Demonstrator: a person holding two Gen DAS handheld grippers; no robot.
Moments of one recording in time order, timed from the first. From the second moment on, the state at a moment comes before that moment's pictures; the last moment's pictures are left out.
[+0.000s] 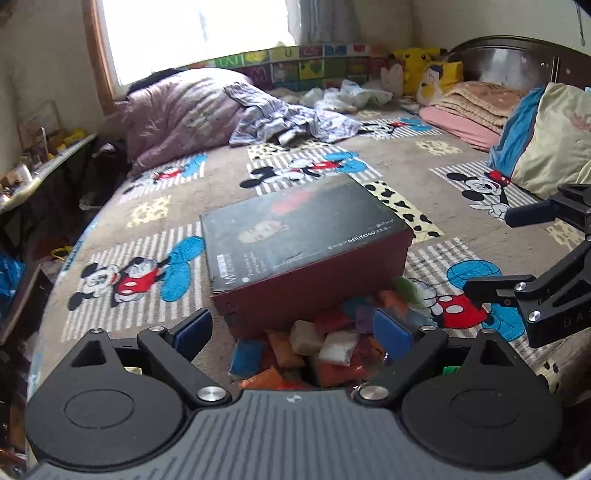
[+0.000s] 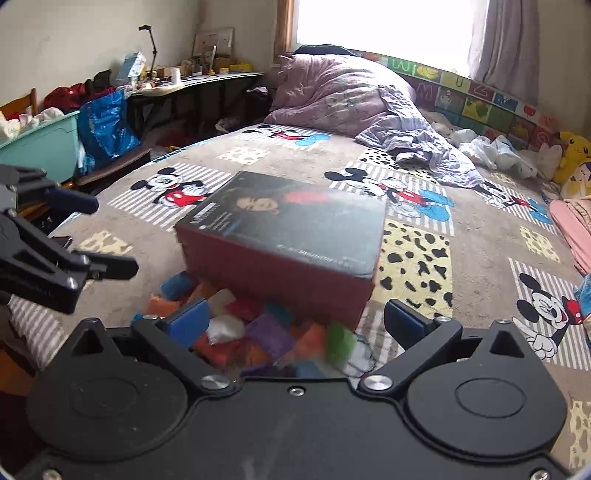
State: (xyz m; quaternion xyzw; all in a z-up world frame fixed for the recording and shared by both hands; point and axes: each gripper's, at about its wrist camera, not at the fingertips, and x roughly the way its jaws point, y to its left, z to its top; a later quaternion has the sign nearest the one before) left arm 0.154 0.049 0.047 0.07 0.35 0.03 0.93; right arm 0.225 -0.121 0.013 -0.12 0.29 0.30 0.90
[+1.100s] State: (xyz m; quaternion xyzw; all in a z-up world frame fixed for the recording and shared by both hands) left arm 0.051 0.019 0.036 0.02 0.28 0.03 0.96; right arm 0.140 -0.140 0.016 -0.07 0.32 0.28 0.90
